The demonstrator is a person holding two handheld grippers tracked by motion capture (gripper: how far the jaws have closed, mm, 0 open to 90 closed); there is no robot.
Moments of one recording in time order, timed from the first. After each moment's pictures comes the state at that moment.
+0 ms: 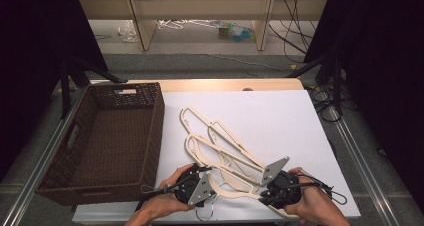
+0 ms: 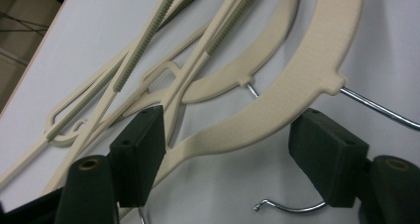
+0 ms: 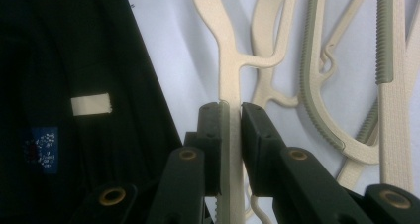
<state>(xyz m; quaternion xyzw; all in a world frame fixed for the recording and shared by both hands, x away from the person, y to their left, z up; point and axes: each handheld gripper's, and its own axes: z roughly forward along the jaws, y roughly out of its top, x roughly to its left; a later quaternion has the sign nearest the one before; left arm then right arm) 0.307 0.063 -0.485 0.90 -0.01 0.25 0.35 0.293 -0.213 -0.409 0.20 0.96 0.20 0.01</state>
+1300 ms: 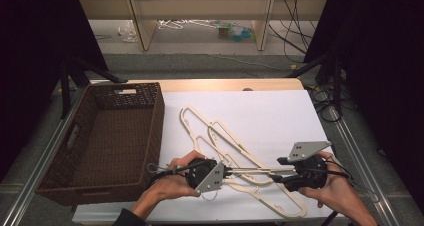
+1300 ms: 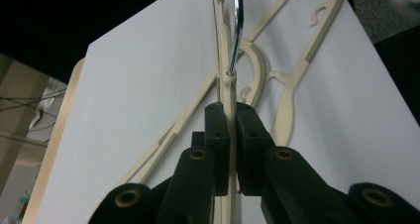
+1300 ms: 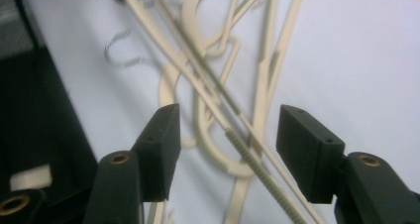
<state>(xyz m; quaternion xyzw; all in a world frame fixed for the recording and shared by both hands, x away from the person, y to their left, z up) 0.322 0.037 -0.407 0.89 -0.10 0.24 0.39 0.310 -0.261 -0.372 0.26 0.90 0.32 0.13</state>
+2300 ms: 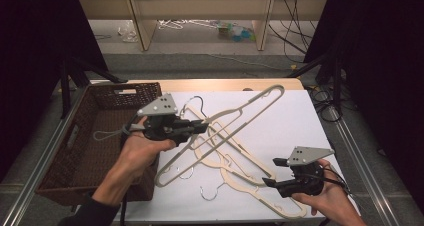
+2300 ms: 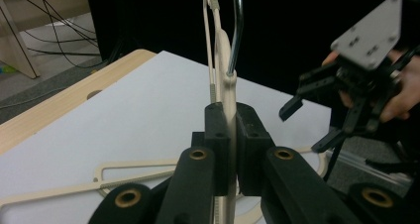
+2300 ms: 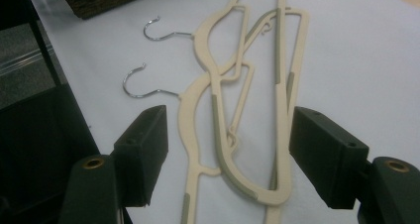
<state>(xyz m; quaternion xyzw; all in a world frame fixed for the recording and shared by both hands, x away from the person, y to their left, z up) 0.350 0.114 -0.285 0.79 0.24 0.09 0.55 0.298 -0.253 -0.382 0.28 0.87 0.39 0.12</state>
